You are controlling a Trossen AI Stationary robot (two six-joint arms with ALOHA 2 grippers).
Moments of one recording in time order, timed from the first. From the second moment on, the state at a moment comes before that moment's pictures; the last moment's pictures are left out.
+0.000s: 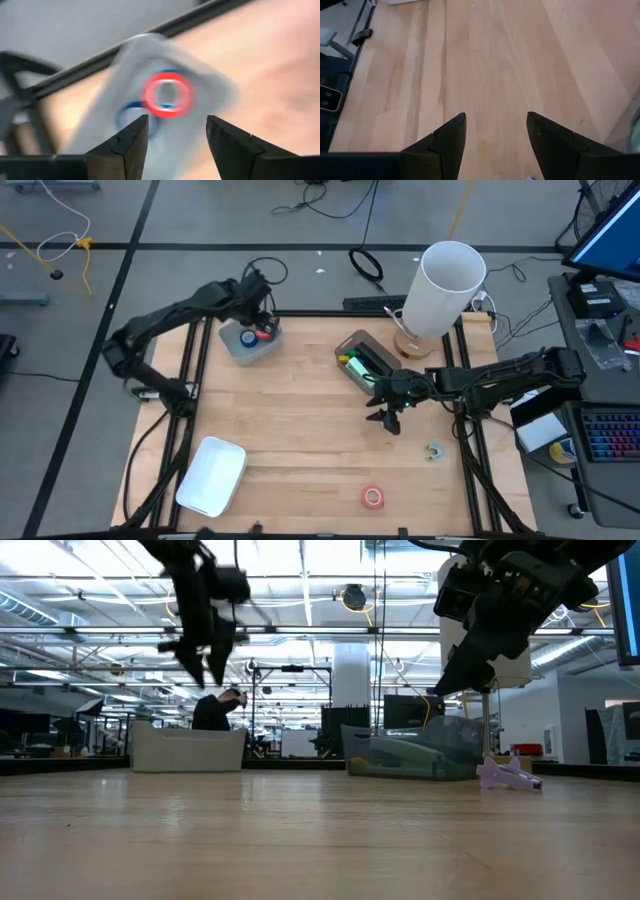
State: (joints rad) left arm 0.70 1.52 1.30 -0.95 -0.20 -0.39; right arm 0.02 1.17 0.59 -0.10 -0.14 0.31
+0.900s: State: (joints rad) left arm -0.27 1.31 1.23 -0.58 -0.51 -0.84; right arm 0.46 1.17 0.59 -0.07 -0.40 0.56
